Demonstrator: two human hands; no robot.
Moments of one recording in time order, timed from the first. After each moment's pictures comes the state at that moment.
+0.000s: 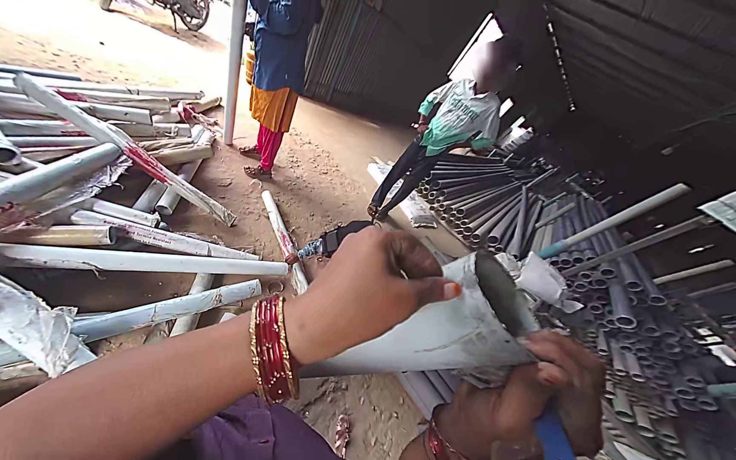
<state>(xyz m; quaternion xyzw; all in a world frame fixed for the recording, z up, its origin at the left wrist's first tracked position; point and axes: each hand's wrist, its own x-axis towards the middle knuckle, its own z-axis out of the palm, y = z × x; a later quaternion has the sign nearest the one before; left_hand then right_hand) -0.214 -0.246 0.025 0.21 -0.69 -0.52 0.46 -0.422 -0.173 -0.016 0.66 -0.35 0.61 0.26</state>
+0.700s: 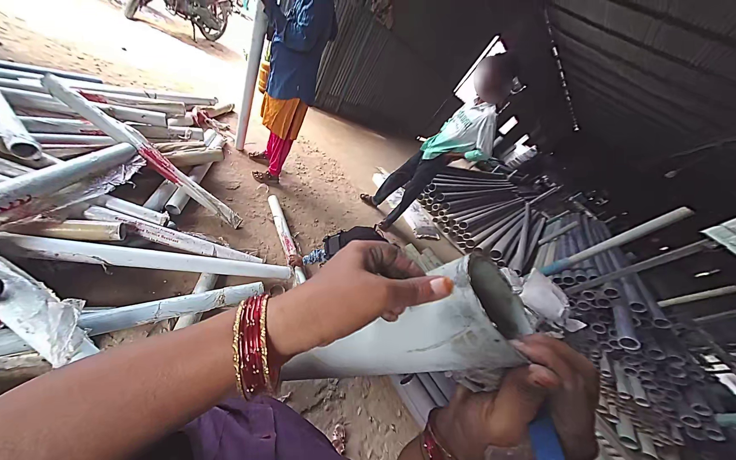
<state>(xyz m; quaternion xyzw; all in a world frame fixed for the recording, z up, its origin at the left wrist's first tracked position) -0.191 -0.239 0.017 0.19 -0.58 -0.68 0.42 -0.401 -0.169 -0.013 0.68 -0.35 0.60 0.25</state>
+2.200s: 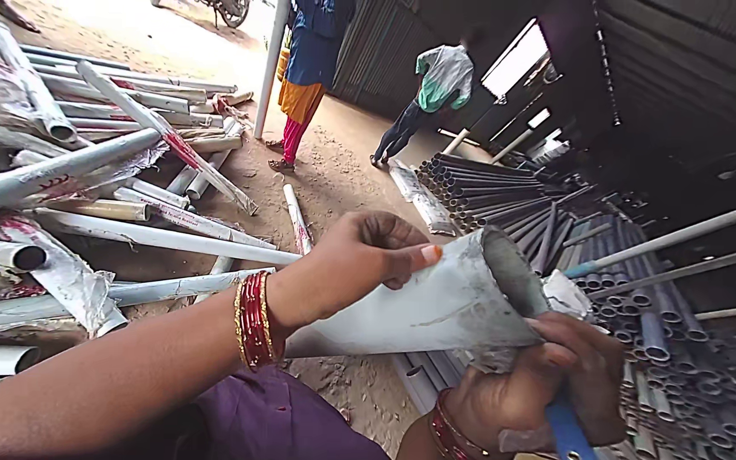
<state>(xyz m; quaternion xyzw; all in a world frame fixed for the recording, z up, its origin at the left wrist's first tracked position) -0.180 -0.220 0.009 0.20 -0.58 -0.61 0.50 -0.391 -0.163 -0.007 0.69 -0.31 0.62 0.21</state>
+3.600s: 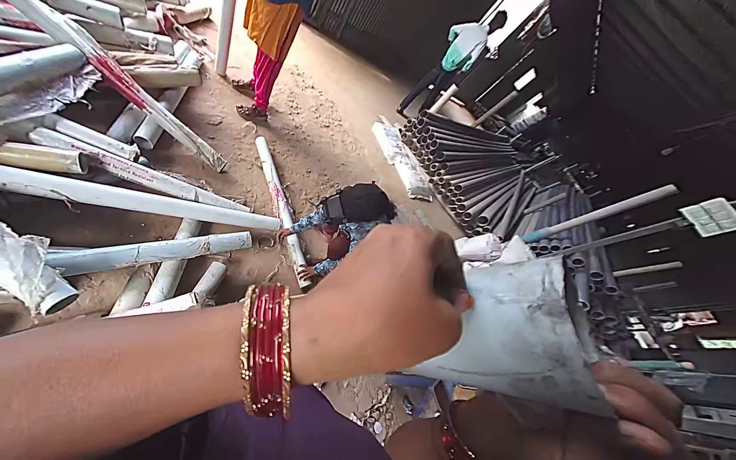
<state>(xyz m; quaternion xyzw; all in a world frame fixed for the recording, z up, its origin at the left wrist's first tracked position) -0.203 -0.208 0.009 0.22 -0.71 -0.51 0.42 -0.423 -0.120 -0.008 0.74 -0.32 0.58 0.16</state>
